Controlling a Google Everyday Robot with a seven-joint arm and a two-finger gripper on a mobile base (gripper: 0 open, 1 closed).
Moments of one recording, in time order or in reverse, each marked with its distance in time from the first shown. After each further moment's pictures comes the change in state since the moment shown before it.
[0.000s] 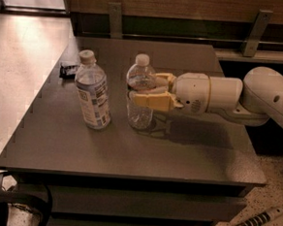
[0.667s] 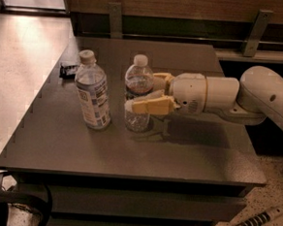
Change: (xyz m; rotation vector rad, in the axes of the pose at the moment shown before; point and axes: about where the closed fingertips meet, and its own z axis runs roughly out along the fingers) arm -0.001 0.002 0.004 -0.009 0.000 -0.002
